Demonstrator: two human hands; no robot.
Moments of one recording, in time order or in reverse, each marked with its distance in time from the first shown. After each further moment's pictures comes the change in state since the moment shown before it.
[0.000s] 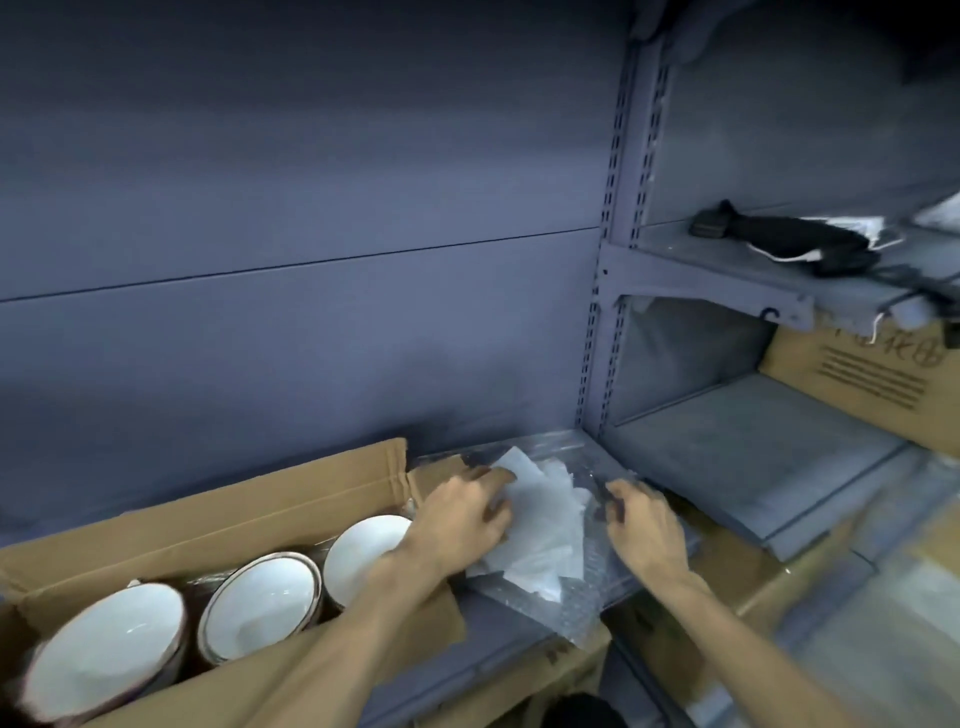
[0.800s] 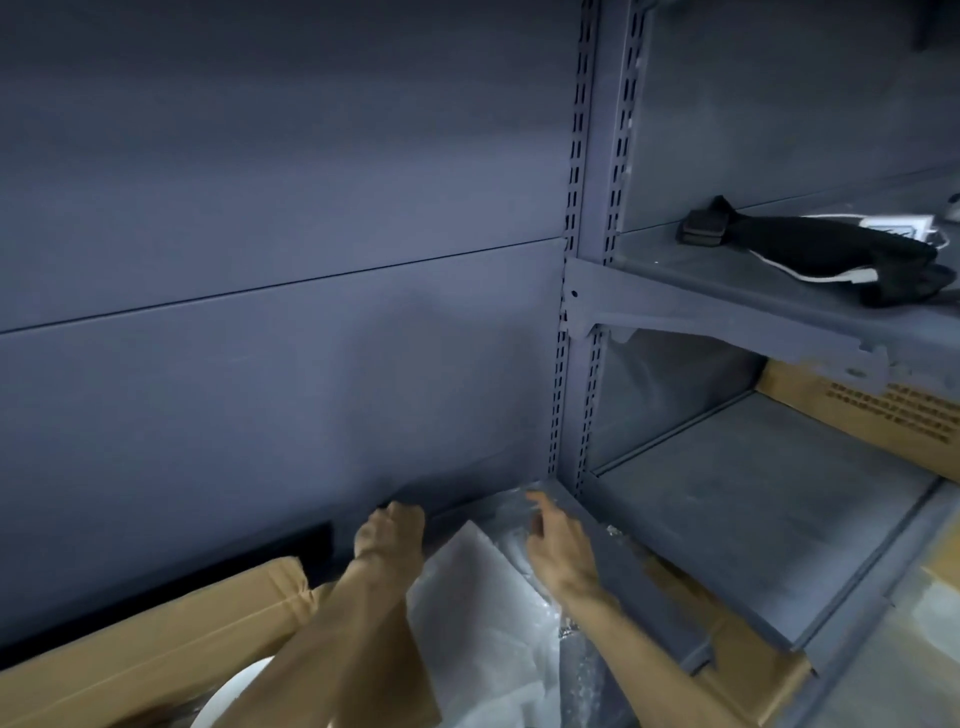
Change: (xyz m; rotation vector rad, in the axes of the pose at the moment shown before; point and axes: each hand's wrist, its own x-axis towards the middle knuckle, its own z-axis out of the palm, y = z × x) left_hand 0.147 -0.067 0.069 0.591 -0.387 -0.428; right_hand 0.123 -0.026 0.070 0.259 -0.240 0.109
